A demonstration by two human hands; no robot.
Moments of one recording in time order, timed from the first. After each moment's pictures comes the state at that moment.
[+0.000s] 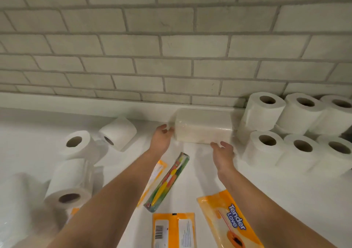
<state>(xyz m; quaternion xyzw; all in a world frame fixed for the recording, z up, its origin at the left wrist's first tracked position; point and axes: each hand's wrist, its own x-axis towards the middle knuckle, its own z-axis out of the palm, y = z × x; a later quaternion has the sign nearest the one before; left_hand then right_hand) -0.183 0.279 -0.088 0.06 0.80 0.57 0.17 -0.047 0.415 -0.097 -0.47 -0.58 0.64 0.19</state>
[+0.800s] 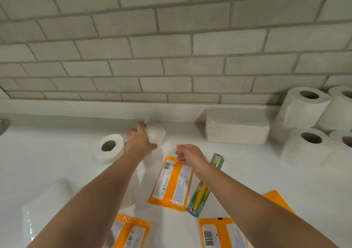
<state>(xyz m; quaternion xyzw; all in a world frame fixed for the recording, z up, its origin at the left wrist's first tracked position) -0.271 0.128 -0.085 0.11 0.98 0.16 0.04 -0.145 0.265 -0.096 -0.30 -0.64 0.71 0.00</state>
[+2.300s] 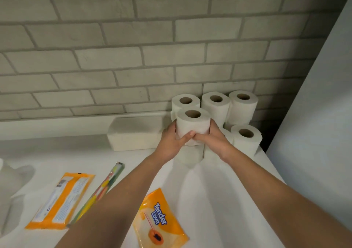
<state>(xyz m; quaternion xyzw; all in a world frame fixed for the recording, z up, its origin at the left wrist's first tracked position) -0.029 0.459 -0.053 0.39 0.70 0.58 0.17 0.090 0.568 -0.019 -0.23 -0.72 0.62 0.21</state>
